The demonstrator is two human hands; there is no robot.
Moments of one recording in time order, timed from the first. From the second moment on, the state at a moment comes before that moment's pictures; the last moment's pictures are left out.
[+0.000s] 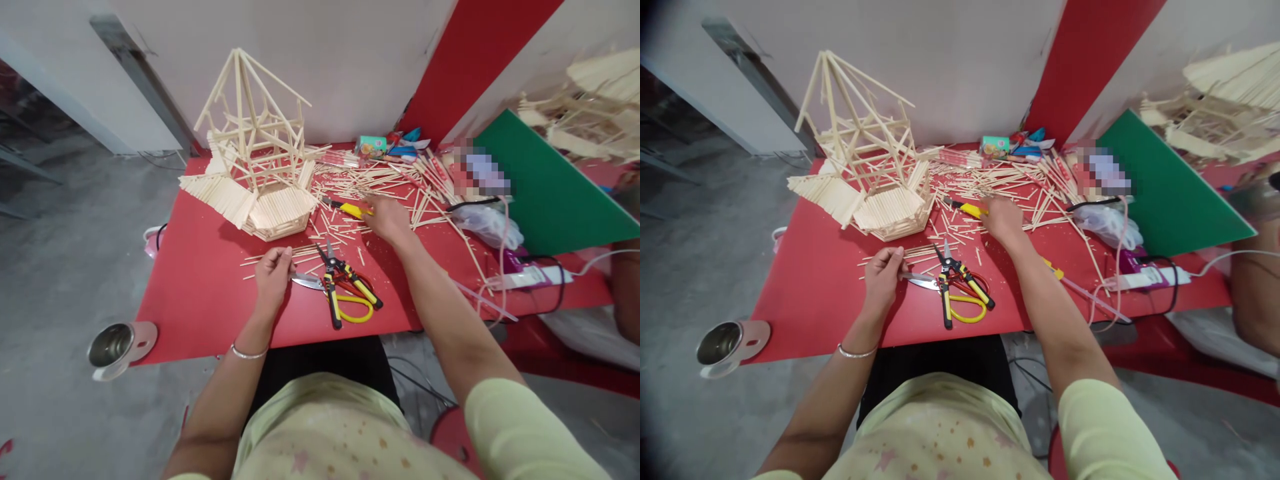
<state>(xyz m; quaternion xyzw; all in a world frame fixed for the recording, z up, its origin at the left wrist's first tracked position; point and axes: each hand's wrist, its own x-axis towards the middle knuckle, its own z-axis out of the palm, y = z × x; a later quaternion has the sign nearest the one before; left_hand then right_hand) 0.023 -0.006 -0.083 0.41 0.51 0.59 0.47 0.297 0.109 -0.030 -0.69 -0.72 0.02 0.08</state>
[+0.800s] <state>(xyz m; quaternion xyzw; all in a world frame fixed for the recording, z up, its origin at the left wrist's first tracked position) 0.022 -0.007 -0.083 0.43 0.51 0.58 0.46 0.231 0.111 -0.053 -0.66 -0.74 0.10 -0.03</state>
